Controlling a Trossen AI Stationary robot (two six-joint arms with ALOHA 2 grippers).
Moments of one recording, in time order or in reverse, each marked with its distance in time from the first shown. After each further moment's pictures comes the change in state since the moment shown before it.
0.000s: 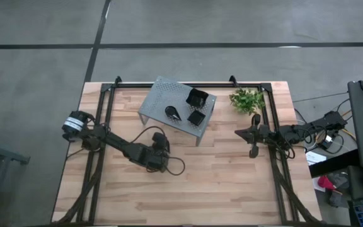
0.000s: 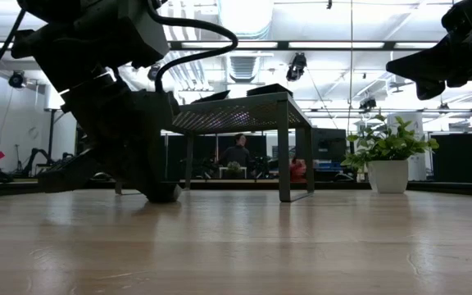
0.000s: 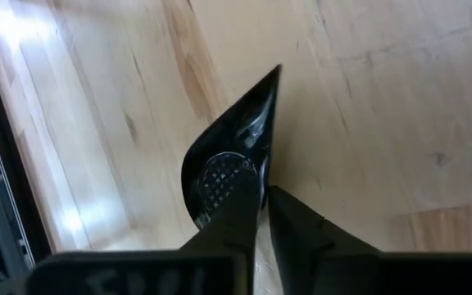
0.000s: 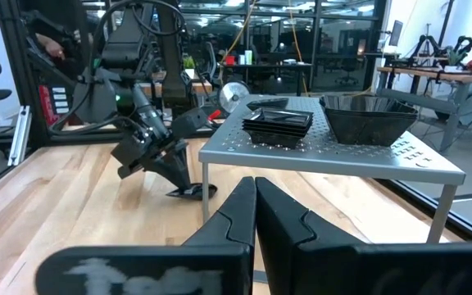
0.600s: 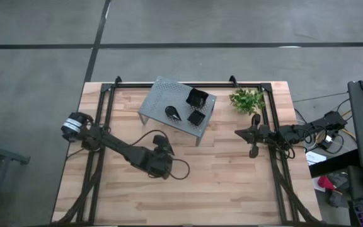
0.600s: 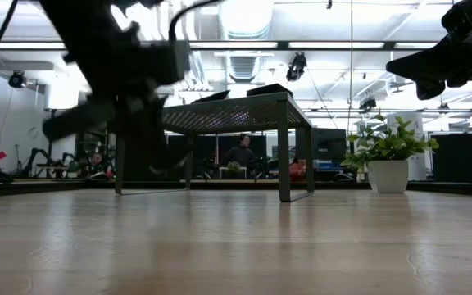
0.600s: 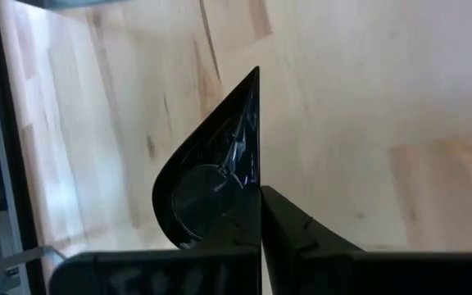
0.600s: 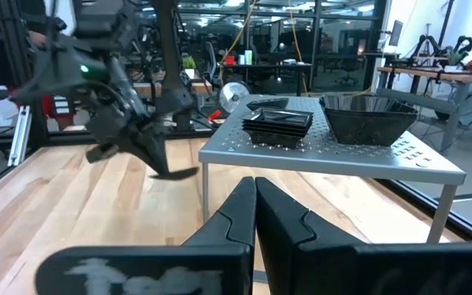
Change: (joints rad) left arm -0.063 -0.001 0.211 -0.226 0.029 -0.233; right arm 0.000 0.000 0.000 0.000 0.000 0.001
